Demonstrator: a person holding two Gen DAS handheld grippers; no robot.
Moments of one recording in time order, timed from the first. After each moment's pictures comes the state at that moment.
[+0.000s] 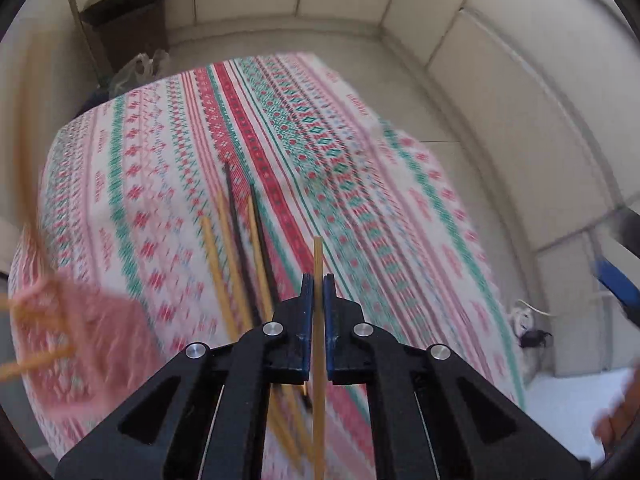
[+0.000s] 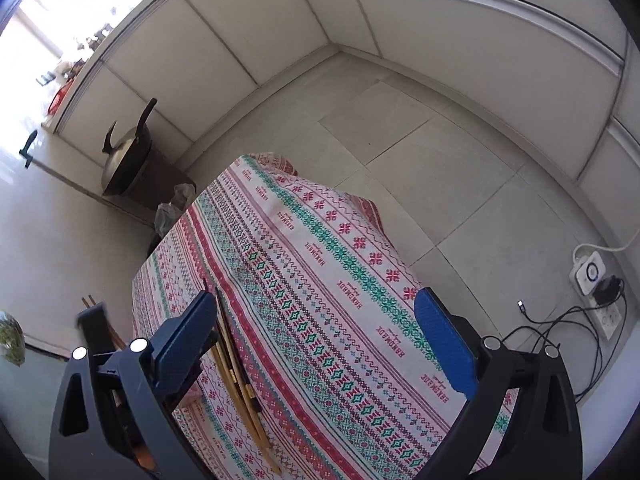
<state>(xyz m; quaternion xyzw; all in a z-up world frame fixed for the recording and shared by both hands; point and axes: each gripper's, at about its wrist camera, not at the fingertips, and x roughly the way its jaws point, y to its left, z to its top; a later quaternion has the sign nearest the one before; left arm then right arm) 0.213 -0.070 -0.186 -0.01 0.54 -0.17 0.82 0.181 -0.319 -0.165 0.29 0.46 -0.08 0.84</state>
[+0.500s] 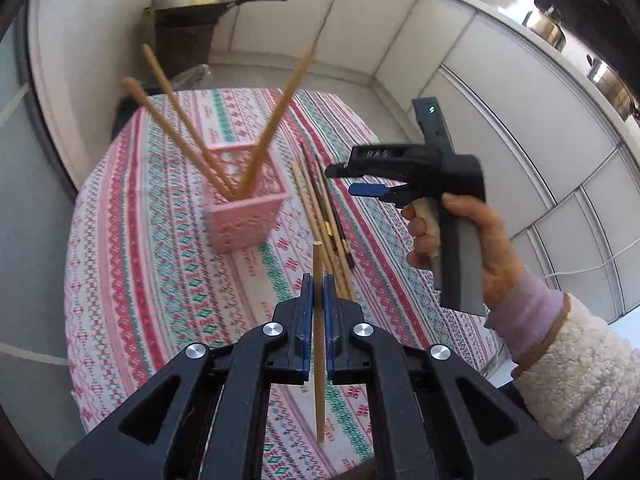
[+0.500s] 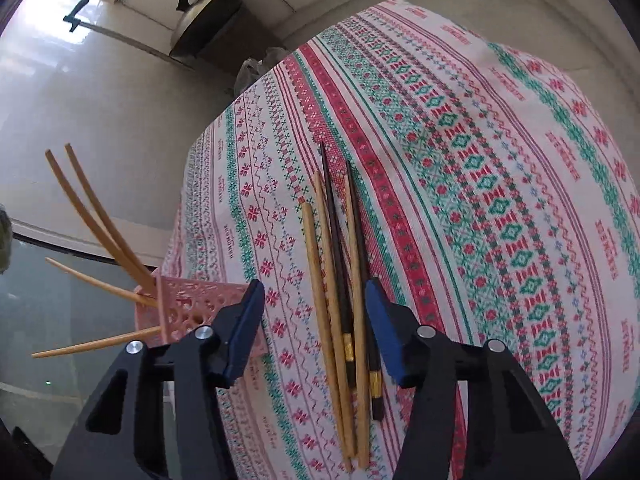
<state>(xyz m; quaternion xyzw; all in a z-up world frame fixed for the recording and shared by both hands) 0.071 0.074 -0.121 -0.08 0.48 -0.18 0.86 0.273 -0.156 -0.270 0.25 0.57 0.14 0.77</state>
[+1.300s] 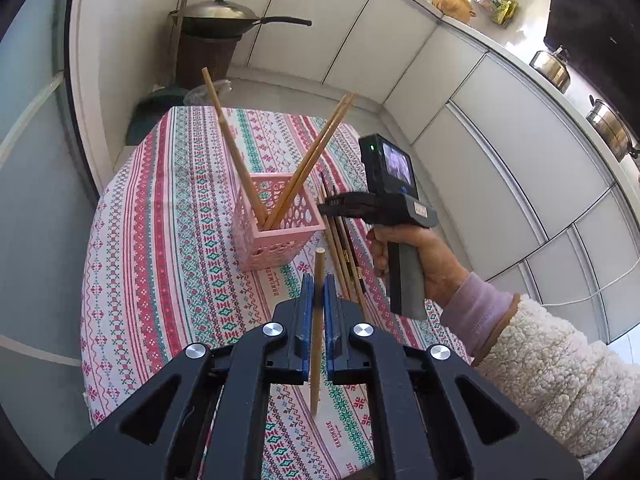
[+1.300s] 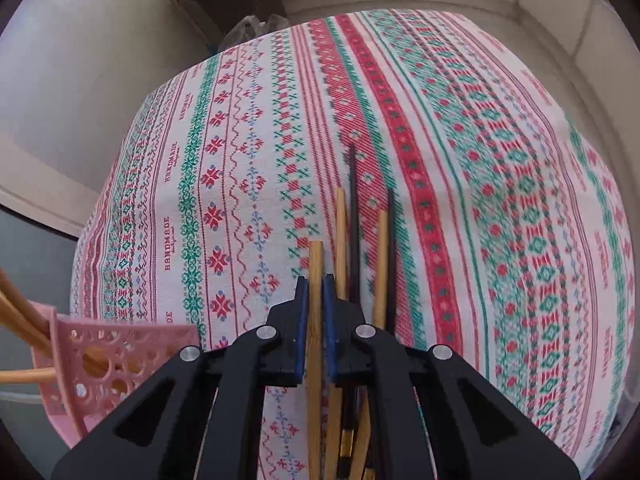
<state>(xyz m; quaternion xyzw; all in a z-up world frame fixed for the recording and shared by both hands) 0.068 0.115 -0.100 -0.13 0.45 -0.18 0.87 0.317 -0.090 -0.305 0.09 0.59 0.10 0.80</state>
